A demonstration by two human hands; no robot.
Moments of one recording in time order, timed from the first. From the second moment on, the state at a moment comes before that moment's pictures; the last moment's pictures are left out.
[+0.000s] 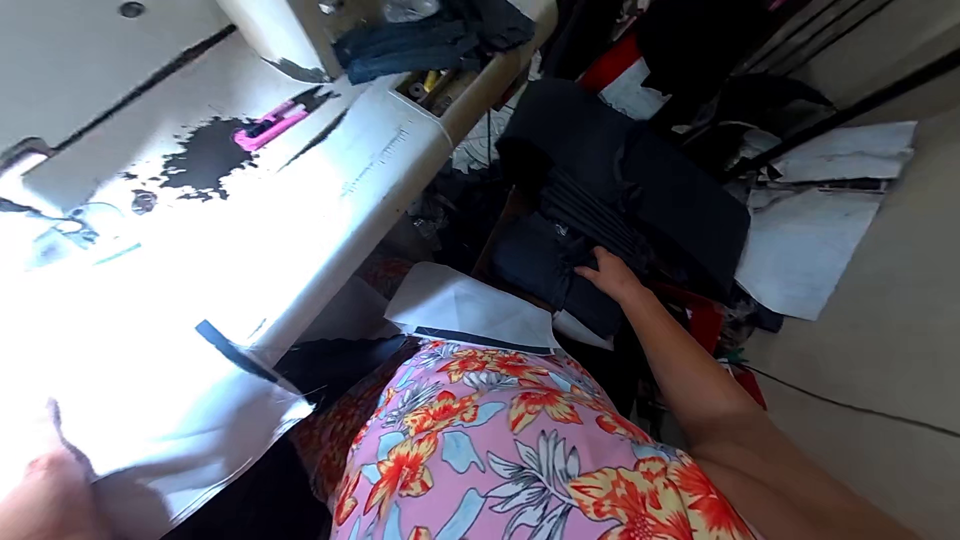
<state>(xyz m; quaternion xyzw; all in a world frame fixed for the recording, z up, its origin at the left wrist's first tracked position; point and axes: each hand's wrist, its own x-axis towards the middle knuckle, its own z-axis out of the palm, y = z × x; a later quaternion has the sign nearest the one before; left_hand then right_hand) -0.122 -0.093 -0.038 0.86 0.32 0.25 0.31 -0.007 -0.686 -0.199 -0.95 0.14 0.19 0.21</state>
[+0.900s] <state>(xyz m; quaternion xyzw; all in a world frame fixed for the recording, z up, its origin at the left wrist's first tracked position) -0.141 -0.072 -0.012 0.72 0.23 0.39 0.53 0.129 -0.292 -0.031 -0.90 -0.36 0.00 0.23</state>
